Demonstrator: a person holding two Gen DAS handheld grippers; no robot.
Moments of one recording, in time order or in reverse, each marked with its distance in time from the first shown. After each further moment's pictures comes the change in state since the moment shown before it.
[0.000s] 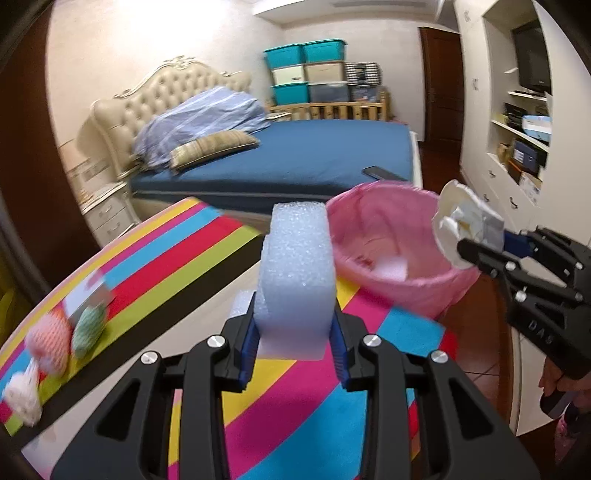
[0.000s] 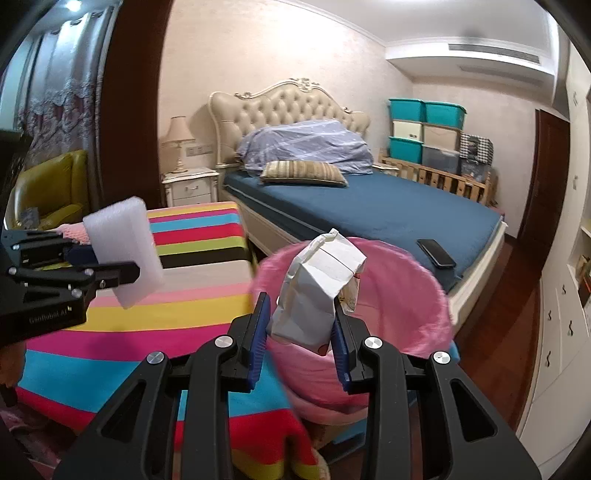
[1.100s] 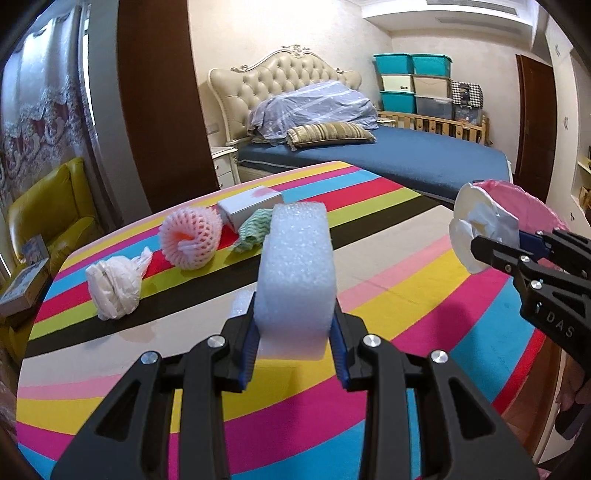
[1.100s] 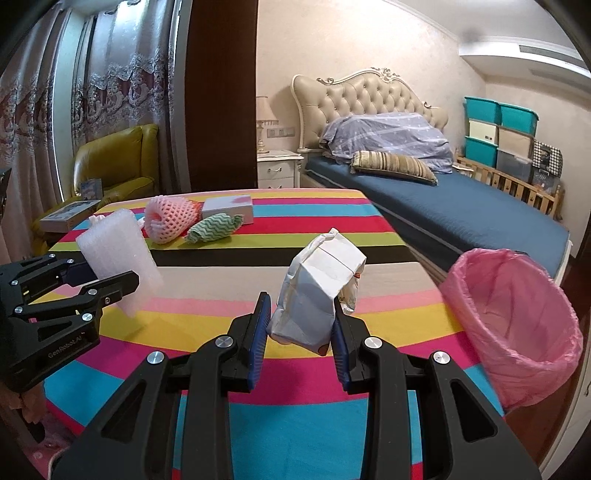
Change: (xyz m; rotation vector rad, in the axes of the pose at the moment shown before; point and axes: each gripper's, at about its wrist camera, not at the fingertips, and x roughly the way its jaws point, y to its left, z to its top) left arm -0.085 0.130 -0.118 -0.237 -0.002 0.344; right arm 0.007 0.192 0.005 -0.114 0.041 0.256
